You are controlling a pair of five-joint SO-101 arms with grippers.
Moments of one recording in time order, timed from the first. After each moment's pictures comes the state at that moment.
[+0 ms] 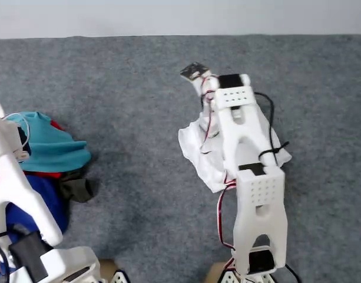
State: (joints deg) left arm -36.1 -6.6 -2.6 99.1 -4.1; right arm -14.5 44.8 -37.6 85.6 28.4
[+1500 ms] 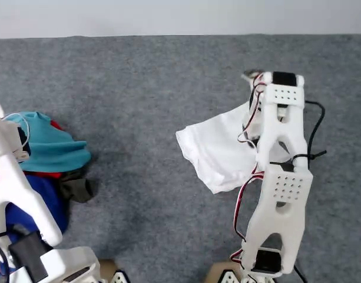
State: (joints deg) left arm -36.1 -6.6 -2.5 99.1 -4.1; right arm 4.0 45.5 -43.9 100.3 19.2
